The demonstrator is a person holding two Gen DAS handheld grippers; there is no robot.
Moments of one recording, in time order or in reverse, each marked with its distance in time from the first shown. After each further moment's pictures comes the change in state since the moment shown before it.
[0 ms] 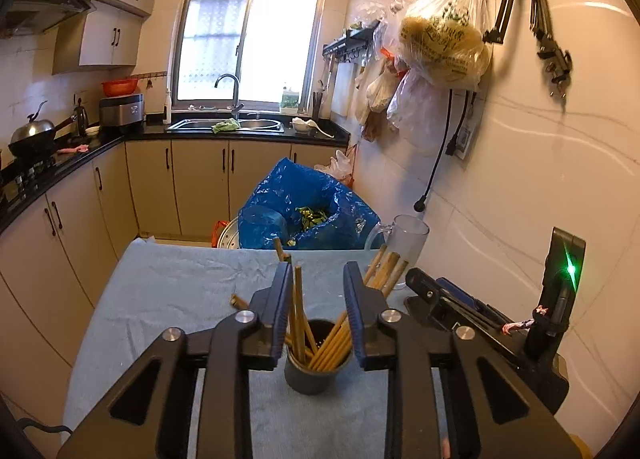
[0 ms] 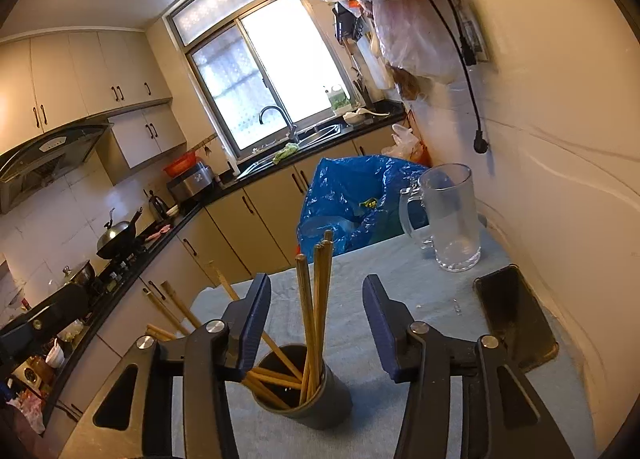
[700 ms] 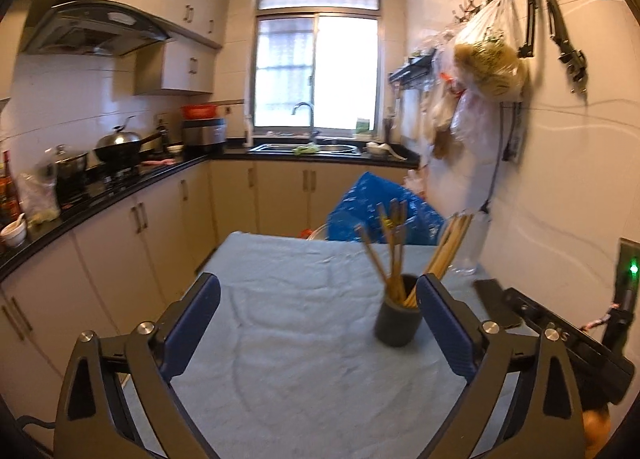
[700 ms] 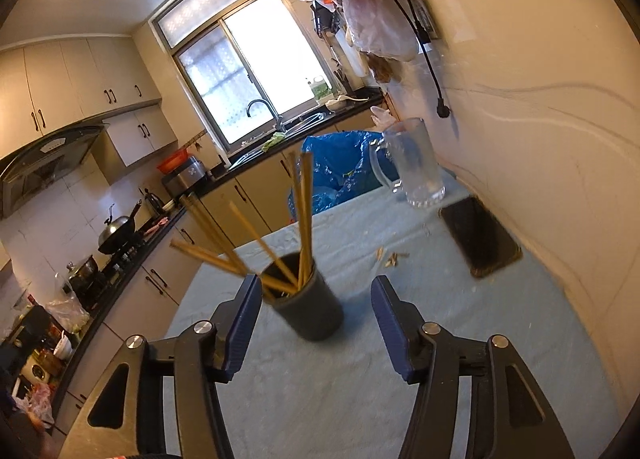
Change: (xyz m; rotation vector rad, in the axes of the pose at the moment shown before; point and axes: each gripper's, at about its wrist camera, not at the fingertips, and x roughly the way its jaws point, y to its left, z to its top) left arm -0.110 0.035 -0.093 -0.006 -0.126 0.303; right arm -0.082 -0.001 -0.087 0.067 0.021 -0.034
